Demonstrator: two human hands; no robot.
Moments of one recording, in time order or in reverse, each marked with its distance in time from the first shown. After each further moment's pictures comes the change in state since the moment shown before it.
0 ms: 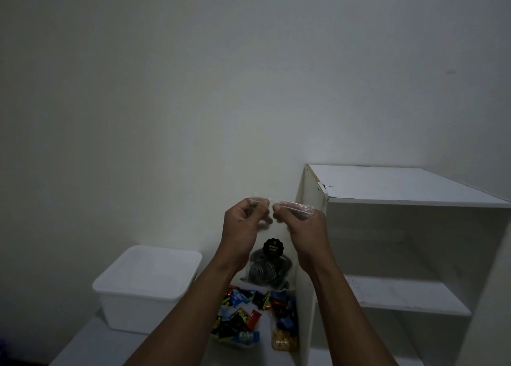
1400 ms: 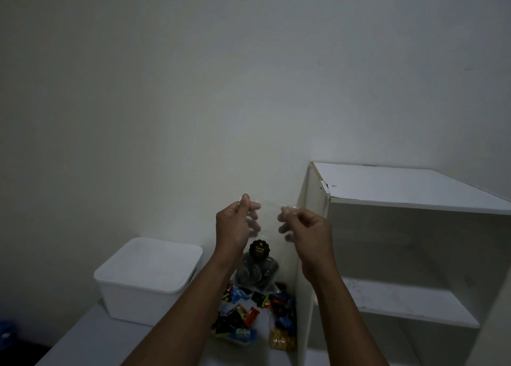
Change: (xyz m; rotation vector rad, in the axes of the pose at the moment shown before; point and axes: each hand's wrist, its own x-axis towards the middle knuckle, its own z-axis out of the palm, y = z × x) left_hand 0.015 -0.017 0.005 0.047 0.293 -0.179; right_hand 0.007 0.025 -0.016 0.013 0.036 0.098
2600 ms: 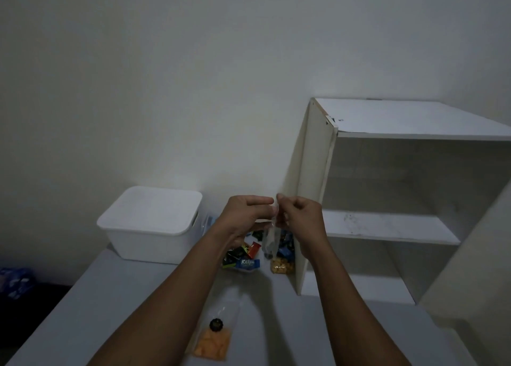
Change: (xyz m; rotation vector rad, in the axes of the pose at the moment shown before) left_hand -0.031 -0.065 -0.045 0.141 -0.409 -0.423; right_hand -0.047 0.075 -0.003 -0.138 0.024 0.295
